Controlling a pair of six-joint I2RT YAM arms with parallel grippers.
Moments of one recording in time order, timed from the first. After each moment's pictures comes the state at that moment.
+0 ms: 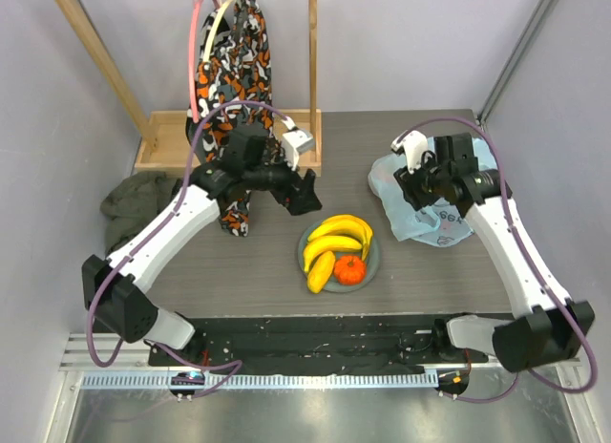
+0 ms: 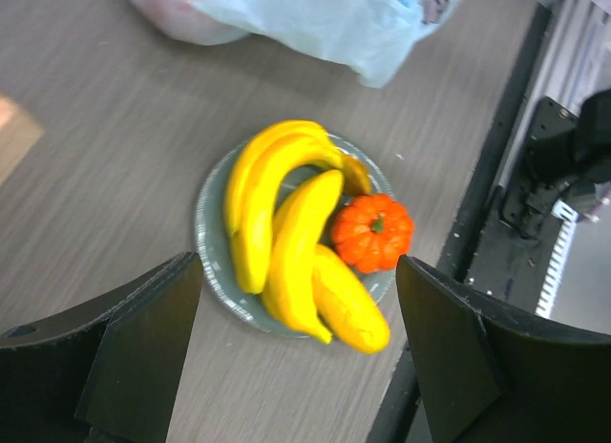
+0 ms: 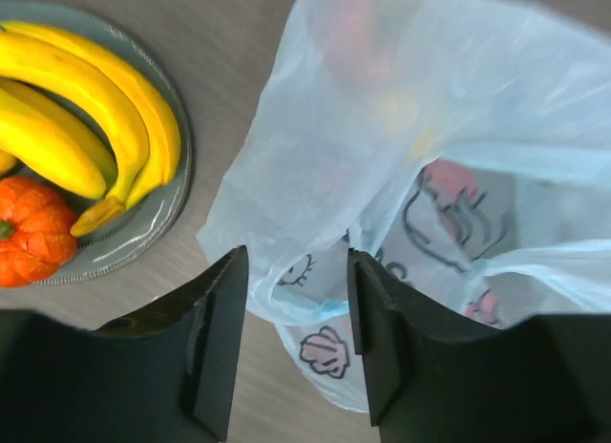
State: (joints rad) left arm -0.55 1.44 1.39 -0.52 0.57 0.05; right arm 0.21 1.20 1.26 -0.82 -0.14 -0.48
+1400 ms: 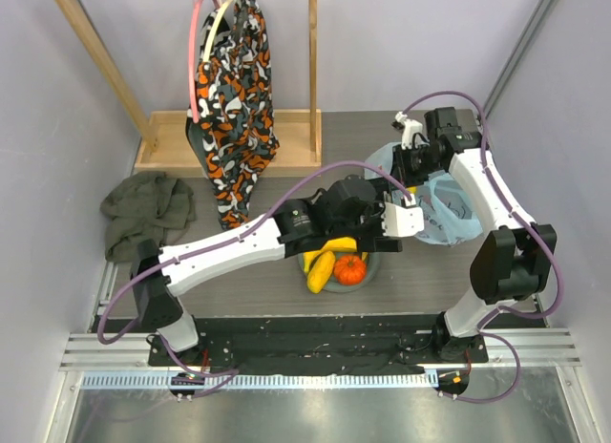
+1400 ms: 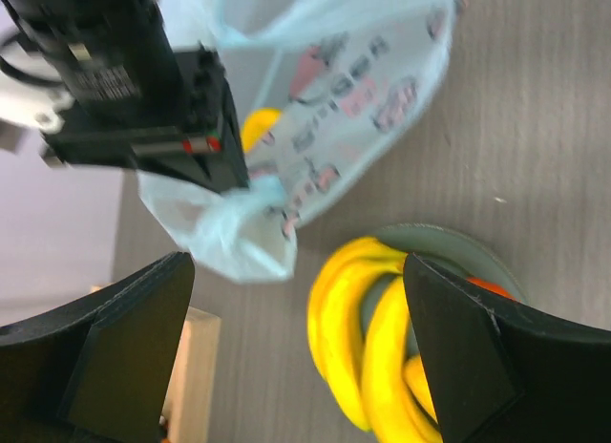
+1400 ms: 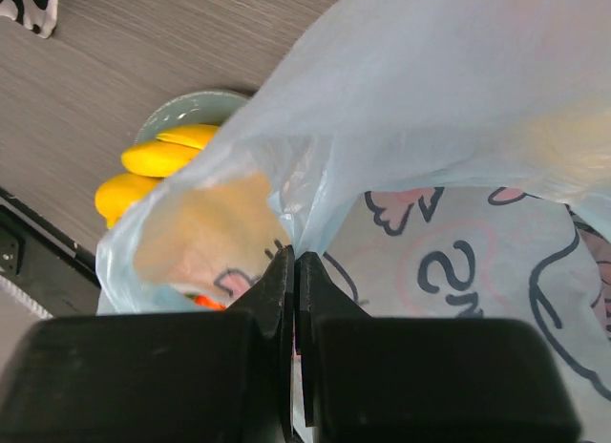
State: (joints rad) left arm -1.16 1.66 1.61 -0.42 -0.04 0.59; right arm 0.09 1.63 1.50 -0.91 -0.48 -0.11
